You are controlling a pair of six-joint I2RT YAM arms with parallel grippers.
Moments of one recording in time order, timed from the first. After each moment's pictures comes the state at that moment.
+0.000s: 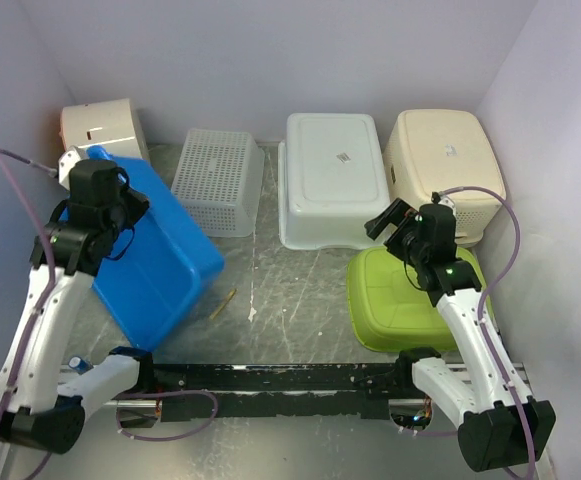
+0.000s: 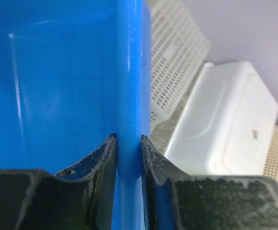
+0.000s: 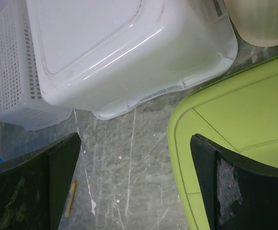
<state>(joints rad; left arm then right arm) -0.20 1.05 1.31 -0.85 -0.36 -0.91 0.14 0.89 0.80 -0.46 0.00 0.68</state>
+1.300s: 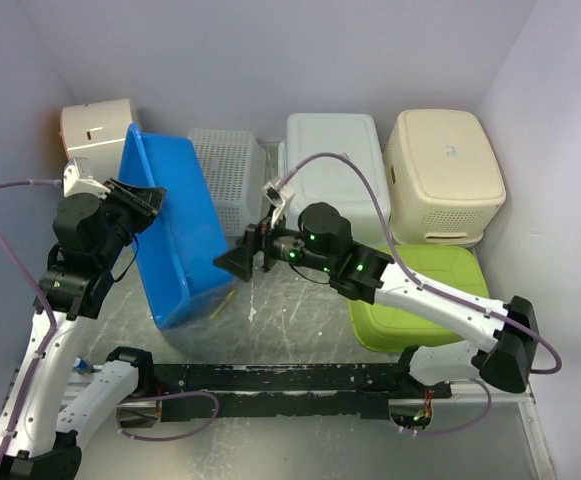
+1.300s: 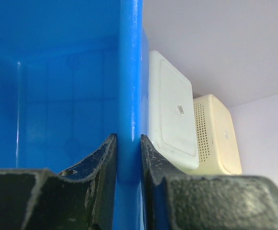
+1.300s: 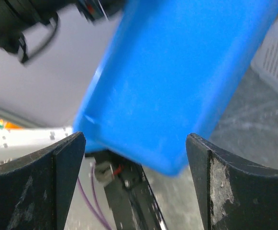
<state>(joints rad) -0.20 0.78 1.02 -0.40 -0.07 -0.85 1.00 1.26 1.05 0.07 -0.24 0.51</state>
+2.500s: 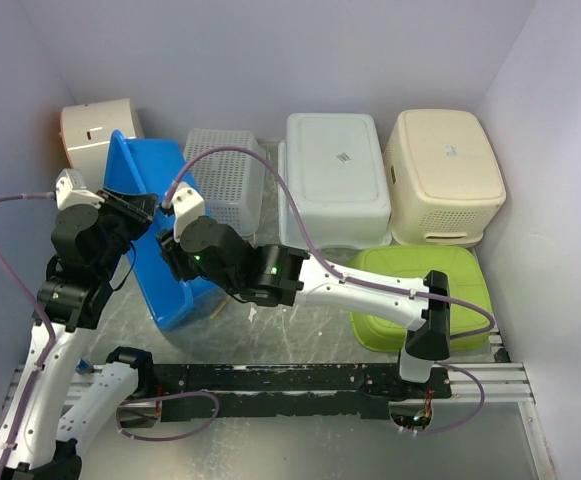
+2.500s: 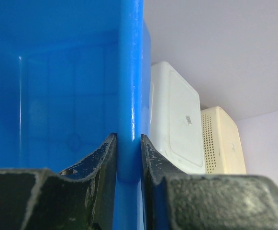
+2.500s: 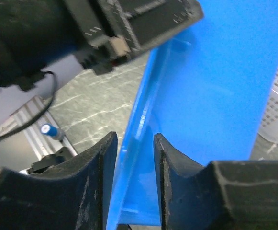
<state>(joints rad) -0.20 0.72 0.97 -0.41 -0.15 -0.87 1.35 1.76 1.81 -0.36 0.39 0.30</state>
